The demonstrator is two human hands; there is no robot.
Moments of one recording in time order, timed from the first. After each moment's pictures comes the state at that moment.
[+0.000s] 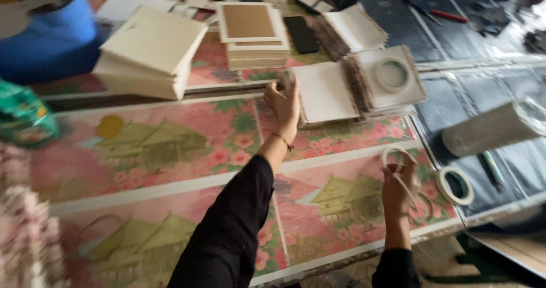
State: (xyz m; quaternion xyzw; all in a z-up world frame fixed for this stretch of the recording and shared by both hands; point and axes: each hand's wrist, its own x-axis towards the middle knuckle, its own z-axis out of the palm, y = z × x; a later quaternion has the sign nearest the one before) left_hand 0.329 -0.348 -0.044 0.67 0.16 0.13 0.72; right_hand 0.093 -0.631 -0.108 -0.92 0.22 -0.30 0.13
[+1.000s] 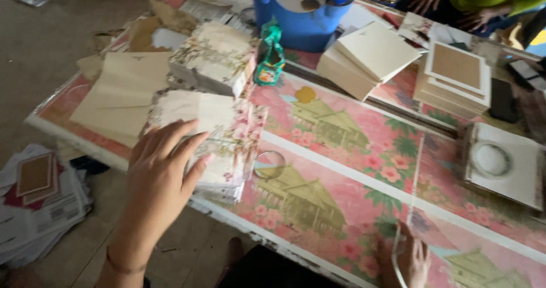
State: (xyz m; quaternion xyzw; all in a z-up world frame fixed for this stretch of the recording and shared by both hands) left_hand -0.101 0.176 0.144 0.95 0.04 0.30 0.04; right_hand 0.024 -0.337 -0.131 -0.97 -0.07 -0.16 0.18
